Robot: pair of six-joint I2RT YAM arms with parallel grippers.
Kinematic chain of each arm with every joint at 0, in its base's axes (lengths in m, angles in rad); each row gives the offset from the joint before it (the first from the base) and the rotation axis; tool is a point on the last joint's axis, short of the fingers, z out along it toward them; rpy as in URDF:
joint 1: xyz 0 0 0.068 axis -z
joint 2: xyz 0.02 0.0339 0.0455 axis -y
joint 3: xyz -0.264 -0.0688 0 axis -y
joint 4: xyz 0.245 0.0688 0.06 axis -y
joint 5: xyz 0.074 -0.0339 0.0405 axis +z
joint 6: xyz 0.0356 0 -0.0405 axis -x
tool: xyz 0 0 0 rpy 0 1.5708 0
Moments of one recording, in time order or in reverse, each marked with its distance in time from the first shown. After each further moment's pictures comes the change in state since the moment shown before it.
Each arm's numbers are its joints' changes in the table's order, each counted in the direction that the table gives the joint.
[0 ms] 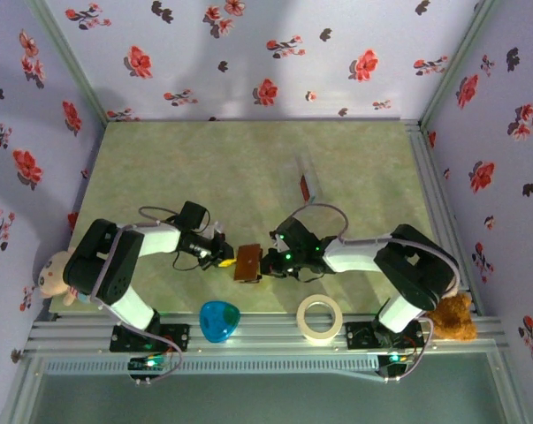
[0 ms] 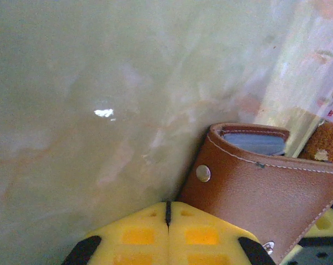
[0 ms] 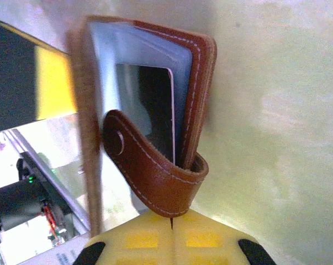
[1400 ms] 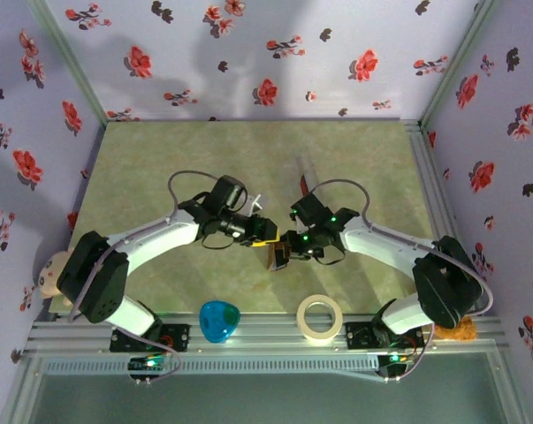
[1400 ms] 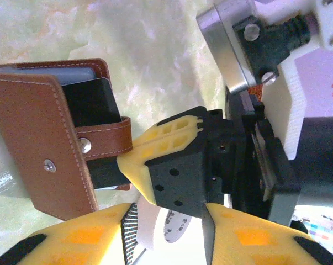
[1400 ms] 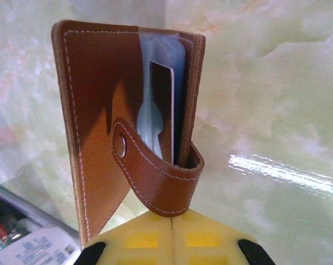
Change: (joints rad) left arm 0.294 0.099 0.355 -0.096 0.042 0.036; right arm 0.168 0.157 0.230 -0.665 -0.127 0.238
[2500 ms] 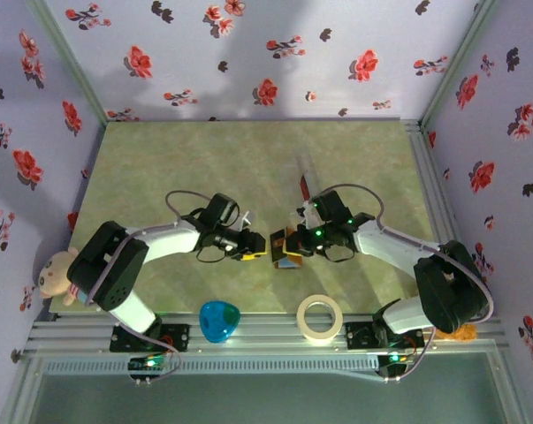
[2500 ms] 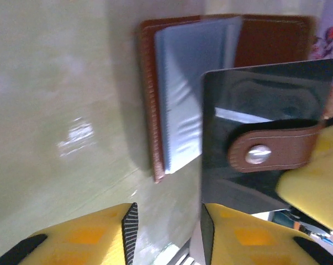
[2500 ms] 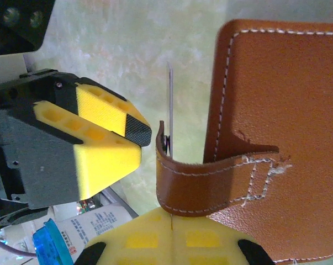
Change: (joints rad) left arm -0.060 -0.085 -0.221 0.226 0.008 0.039; right arm 0.154 0.040 -0.149 0.266 0.327 0.024
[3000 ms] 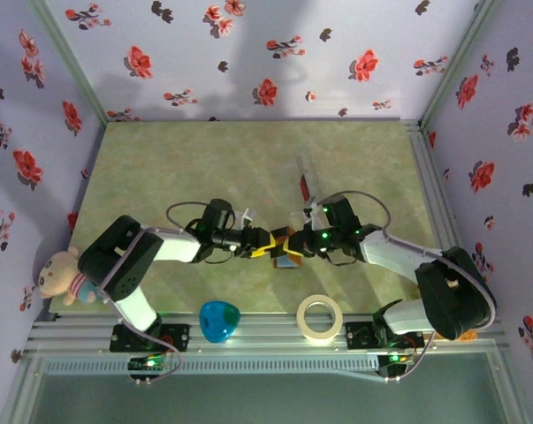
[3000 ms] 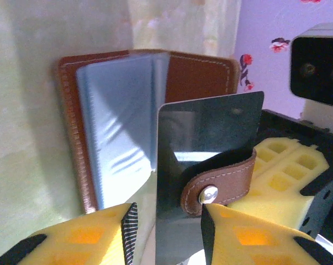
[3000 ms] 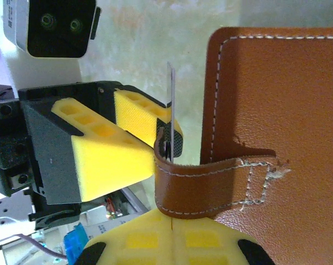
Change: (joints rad) left arm -0.004 -0.083 -0.139 0.564 -0.103 0.284; right arm 0.051 0.050 -0.142 0.261 0.093 -0.135
